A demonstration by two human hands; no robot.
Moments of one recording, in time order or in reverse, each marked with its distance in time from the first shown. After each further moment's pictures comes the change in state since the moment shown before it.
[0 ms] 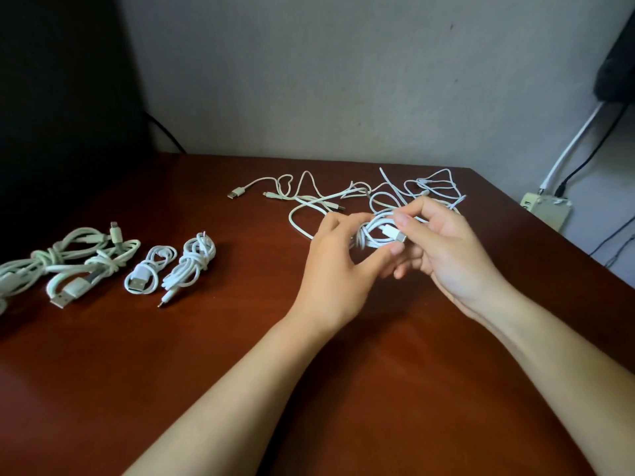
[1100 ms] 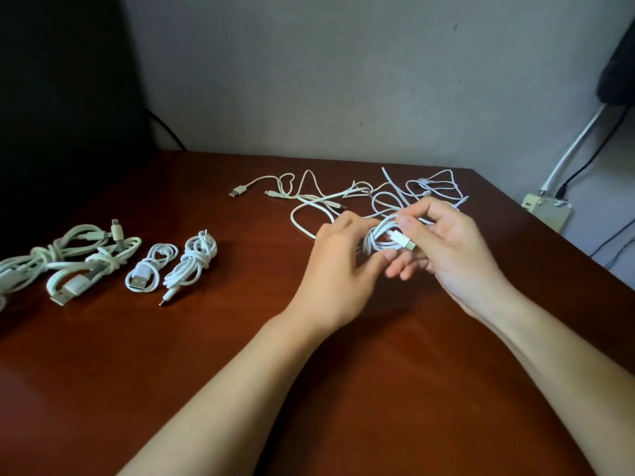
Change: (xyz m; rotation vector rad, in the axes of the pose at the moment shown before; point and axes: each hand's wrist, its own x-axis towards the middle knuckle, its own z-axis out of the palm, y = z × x) left_hand 0.003 -0.006 -0.003 0.094 -0.085 0.114; right_hand 0.002 0.005 -0.002 -0.025 0.028 -0.039
